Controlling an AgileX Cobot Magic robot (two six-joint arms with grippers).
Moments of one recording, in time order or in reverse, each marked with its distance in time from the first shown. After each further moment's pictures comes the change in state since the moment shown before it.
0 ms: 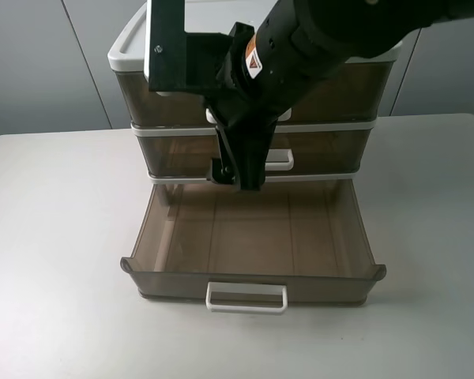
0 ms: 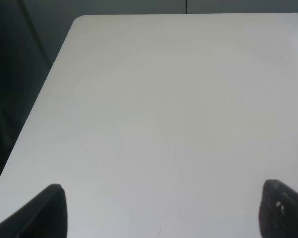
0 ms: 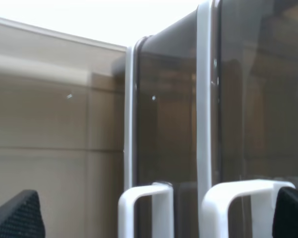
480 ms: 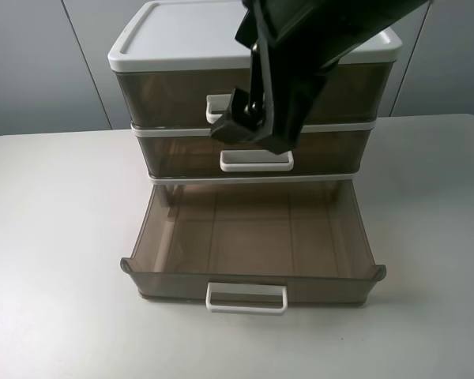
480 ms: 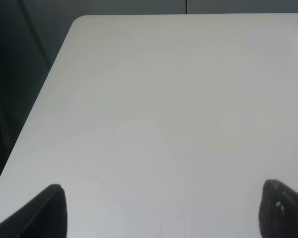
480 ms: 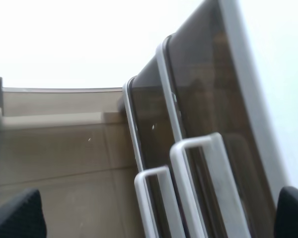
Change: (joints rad) left arm 0.000 0.000 0.000 0.000 0.000 0.000; right arm -0.001 -0.308 0.000 0.137 0.169 0.118
